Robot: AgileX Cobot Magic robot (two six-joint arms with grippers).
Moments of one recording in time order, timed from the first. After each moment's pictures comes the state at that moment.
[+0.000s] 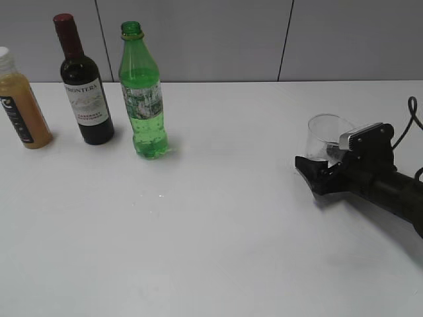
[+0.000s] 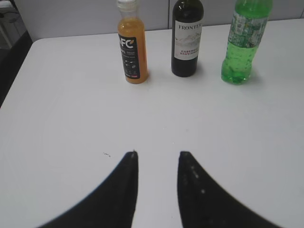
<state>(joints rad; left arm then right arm) -0.10 -0.01 -0.50 -0.06 1.04 0.07 0.03 2.28 -0.68 -0.47 -1.21 0.05</state>
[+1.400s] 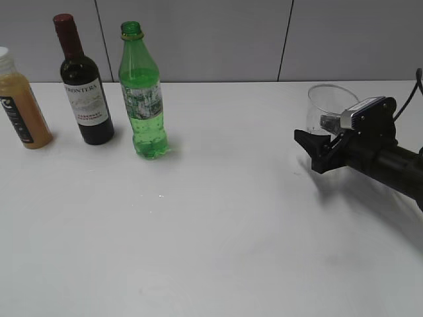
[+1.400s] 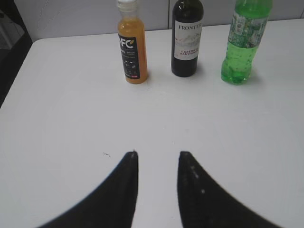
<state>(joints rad) -0.10 -0.01 -0.50 -0.06 1.04 0.07 0.03 2.20 -0.73 -0.54 -1.21 0.05</state>
